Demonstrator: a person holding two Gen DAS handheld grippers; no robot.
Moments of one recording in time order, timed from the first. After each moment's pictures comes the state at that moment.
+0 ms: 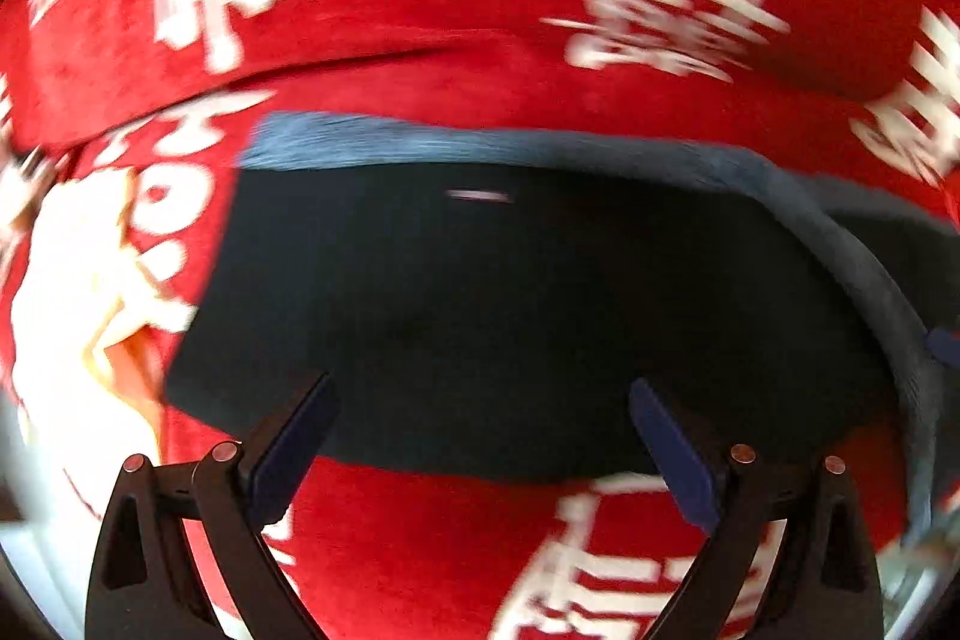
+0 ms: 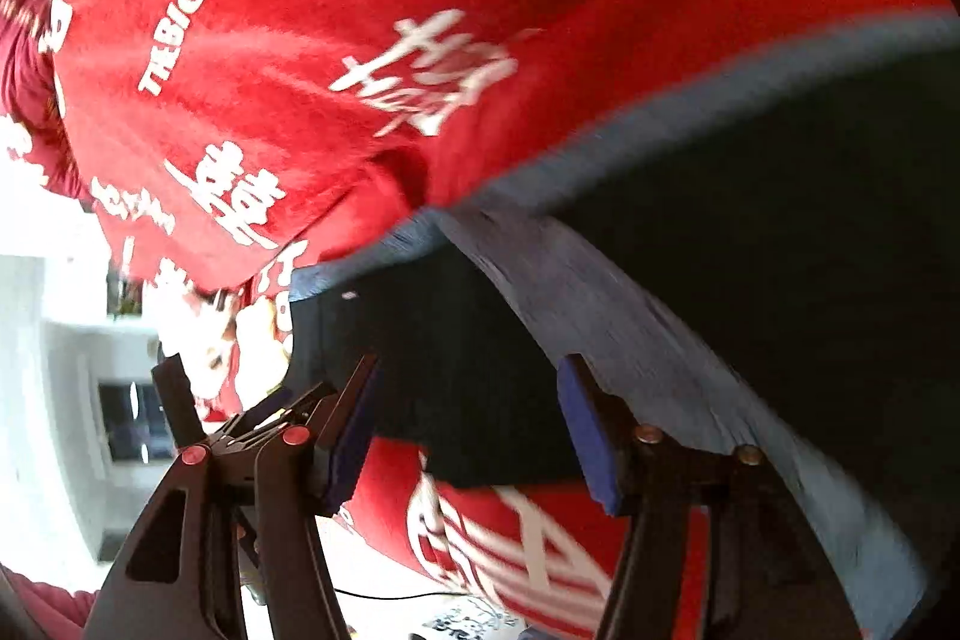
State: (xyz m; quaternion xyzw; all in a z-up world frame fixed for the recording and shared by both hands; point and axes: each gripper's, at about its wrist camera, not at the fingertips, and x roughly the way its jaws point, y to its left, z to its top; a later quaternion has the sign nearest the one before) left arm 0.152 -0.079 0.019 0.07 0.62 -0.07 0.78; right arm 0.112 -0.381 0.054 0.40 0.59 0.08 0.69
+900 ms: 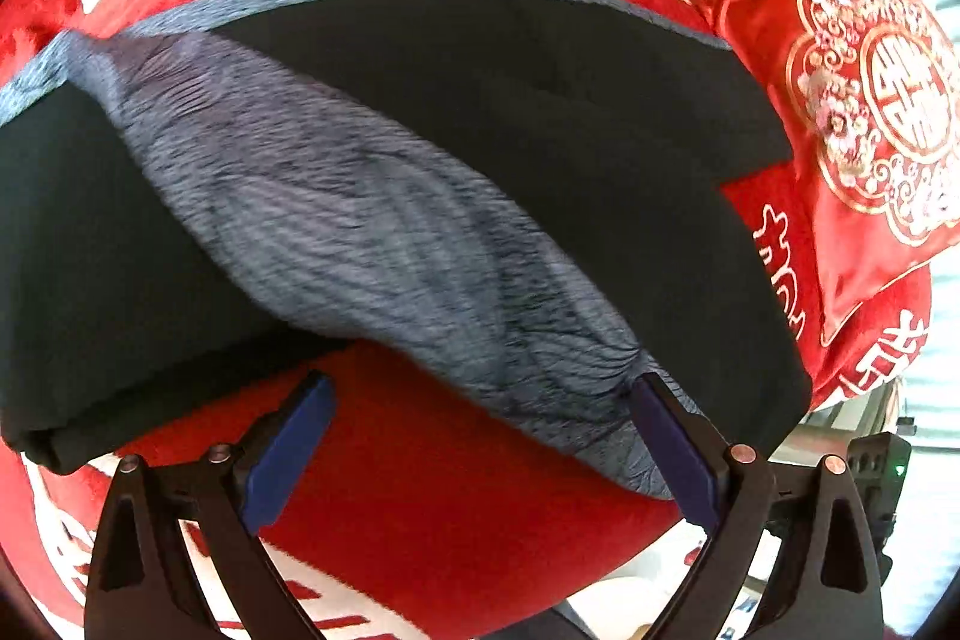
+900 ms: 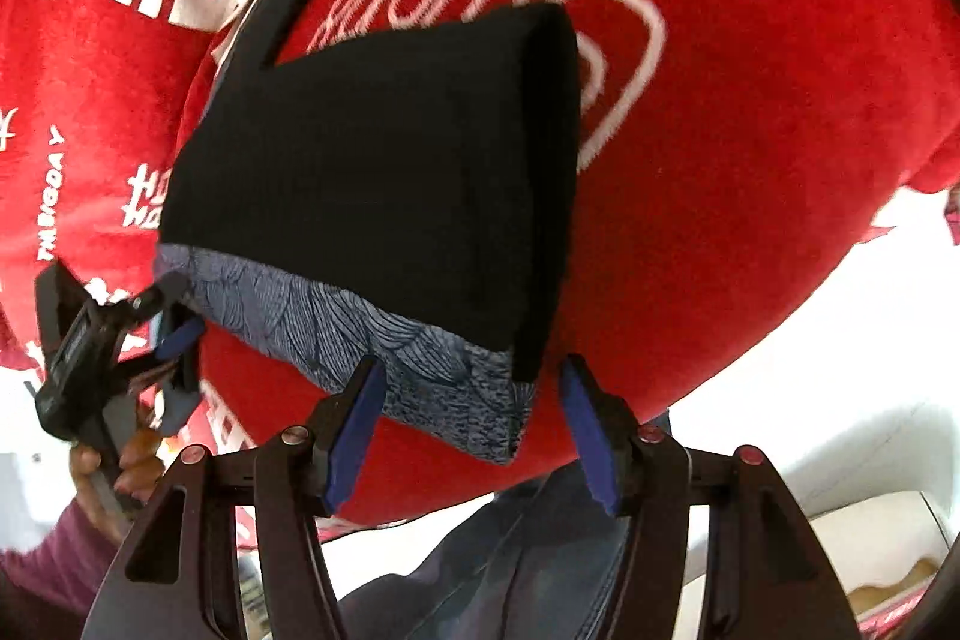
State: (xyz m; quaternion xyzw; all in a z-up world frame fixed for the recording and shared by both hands) left arm 0.059 -0.352 -0.021 0.01 0.68 -0.28 0.68; right arm -0.185 -0.566 -0.003 0.49 0.56 -0.13 0.65
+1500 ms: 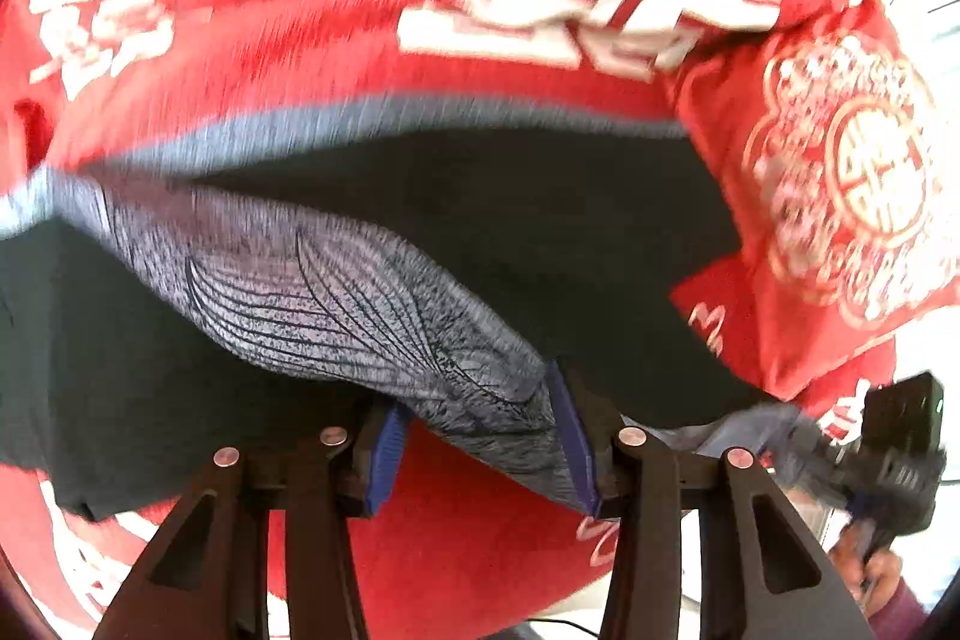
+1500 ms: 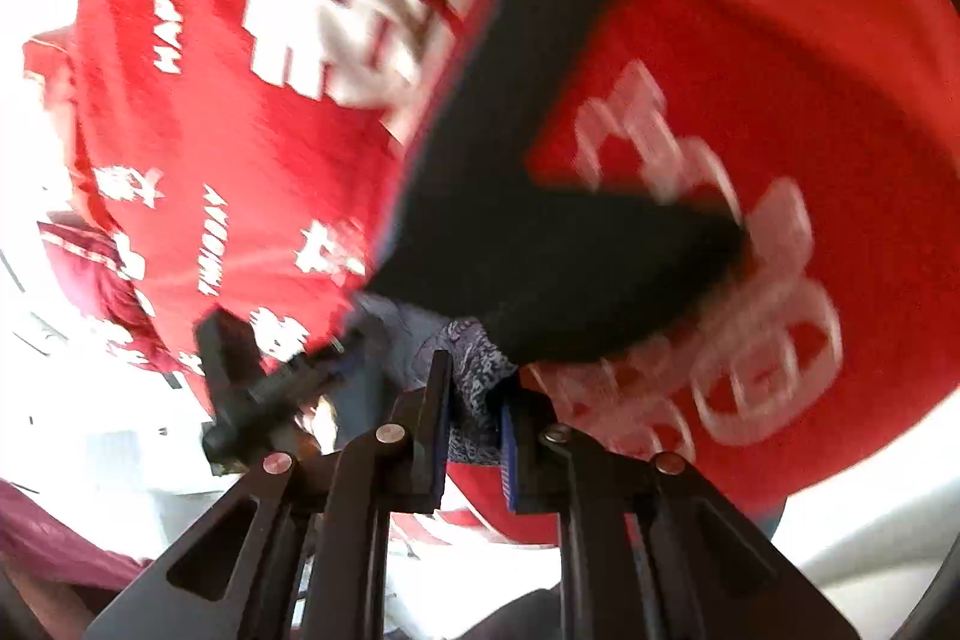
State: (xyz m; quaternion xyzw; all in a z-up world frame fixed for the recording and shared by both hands) left arm 0.108 -0.402 0.038 -0.02 0.65 -0.28 0.70; right arm -0.092 -0.651 0.065 0.58 0.46 0.00 0.67
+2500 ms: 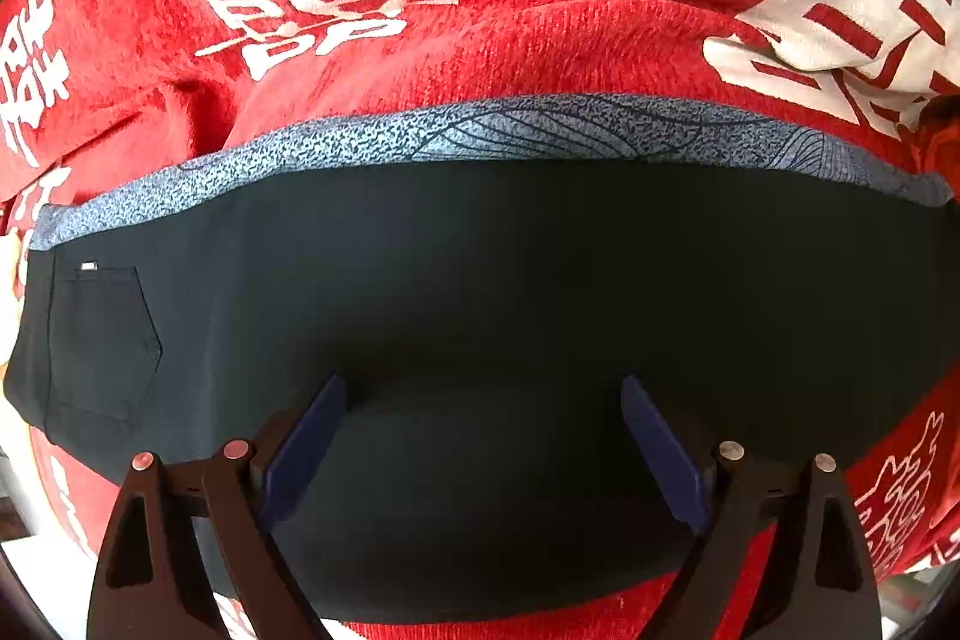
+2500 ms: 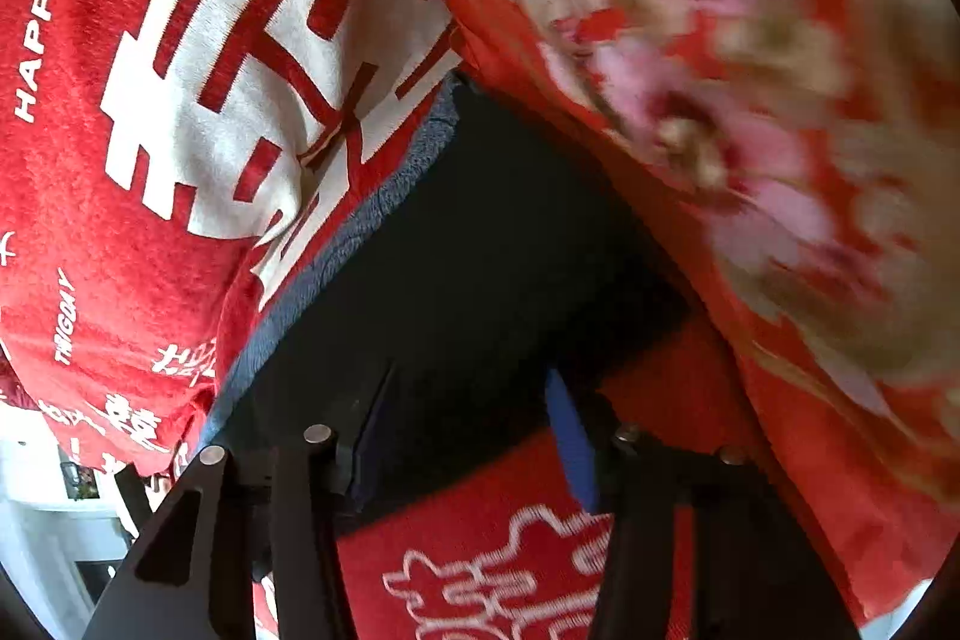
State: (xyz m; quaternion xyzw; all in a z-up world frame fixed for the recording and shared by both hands) left arm 0.169 -0.326 -0.032 0.08 0.64 -0.07 0.76; right arm 0.057 -0.718 0.003 0.43 0.53 -0.12 0.72
